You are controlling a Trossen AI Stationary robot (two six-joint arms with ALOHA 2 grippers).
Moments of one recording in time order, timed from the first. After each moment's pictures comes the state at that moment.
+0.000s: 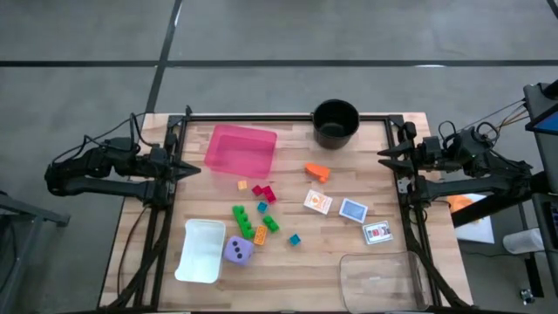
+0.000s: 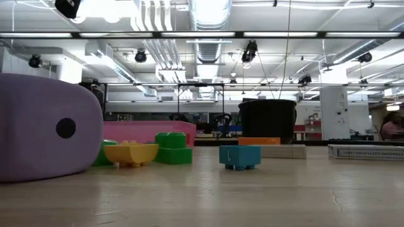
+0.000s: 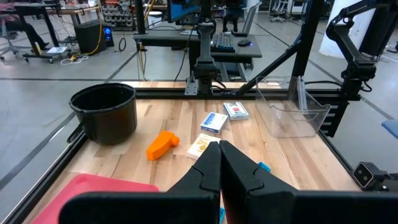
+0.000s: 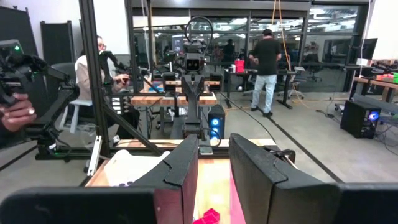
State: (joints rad) left arm 0.00 0.40 0.78 -0.60 -0.01 0.00; right arm 0.00 0.41 0.79 -0.30 0.00 0.03
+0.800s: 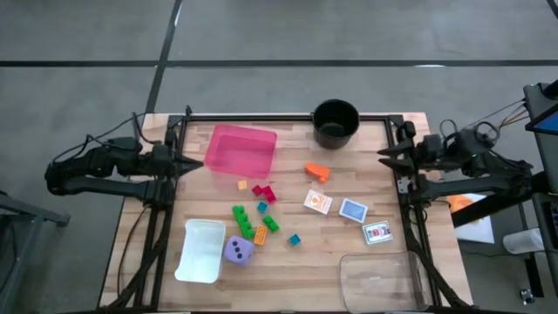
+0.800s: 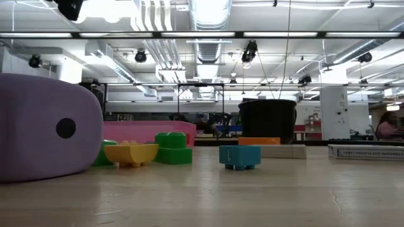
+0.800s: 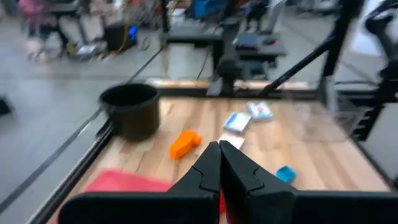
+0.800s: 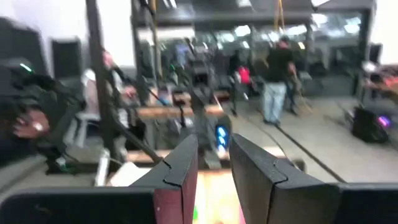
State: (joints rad) left arm 0.00 0.43 0.78 -0.60 -0.12 0.00; right arm 0.00 0.45 0.79 -0.25 0.01 0.06
